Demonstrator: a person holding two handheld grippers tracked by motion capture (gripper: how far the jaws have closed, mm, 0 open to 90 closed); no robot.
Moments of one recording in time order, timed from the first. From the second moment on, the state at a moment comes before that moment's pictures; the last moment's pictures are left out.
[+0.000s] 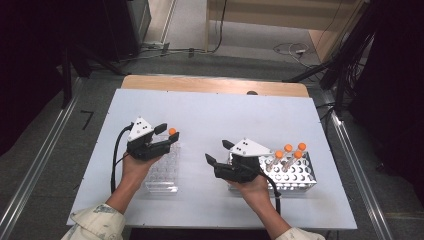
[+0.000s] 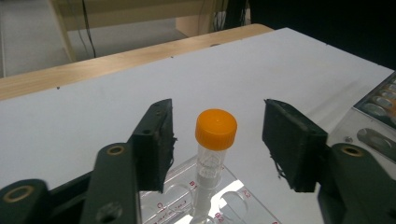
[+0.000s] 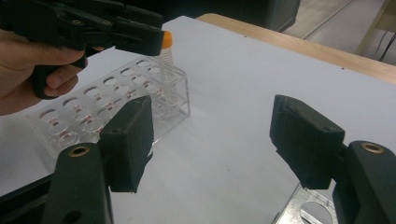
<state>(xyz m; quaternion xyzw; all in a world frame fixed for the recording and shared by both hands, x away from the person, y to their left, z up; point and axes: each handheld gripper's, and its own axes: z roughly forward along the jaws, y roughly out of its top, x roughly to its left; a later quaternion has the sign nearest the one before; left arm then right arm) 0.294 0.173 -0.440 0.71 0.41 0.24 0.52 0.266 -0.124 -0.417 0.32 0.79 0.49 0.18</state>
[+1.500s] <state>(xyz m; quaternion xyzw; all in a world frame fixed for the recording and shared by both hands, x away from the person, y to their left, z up) 0.271 0.188 -0.430 0.65 0.44 0.26 0.56 0.248 -0.253 -0.419 0.43 0.73 0.46 0.27</state>
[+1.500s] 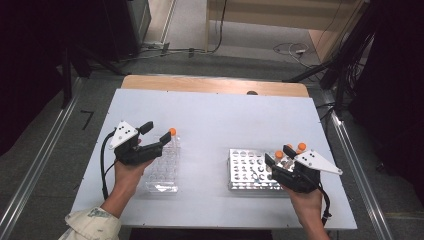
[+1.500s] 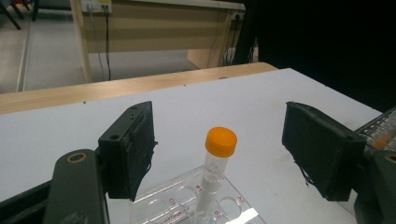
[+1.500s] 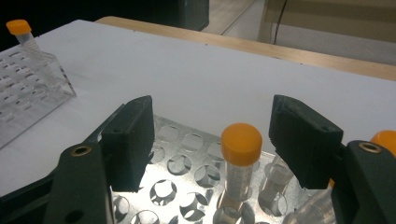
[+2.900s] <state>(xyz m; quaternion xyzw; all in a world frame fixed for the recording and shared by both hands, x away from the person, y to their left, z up) 0.270 0.186 -0.431 0.66 0.43 0.25 0.56 0.251 -0.269 -0.465 0.42 0.74 0.45 0.28</state>
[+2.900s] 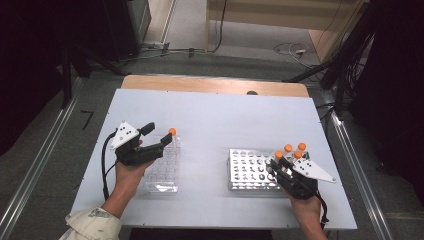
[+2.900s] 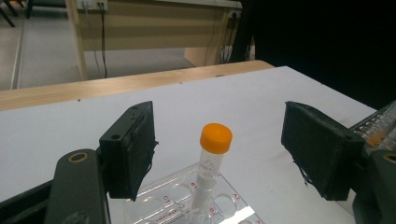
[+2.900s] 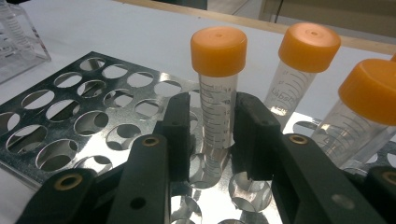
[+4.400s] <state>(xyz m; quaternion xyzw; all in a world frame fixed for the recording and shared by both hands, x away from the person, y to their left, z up) 0.271 0.183 -0.432 0.66 0.43 0.25 0.56 0.241 -0.262 -0.416 0.41 0.70 0.50 0.30</state>
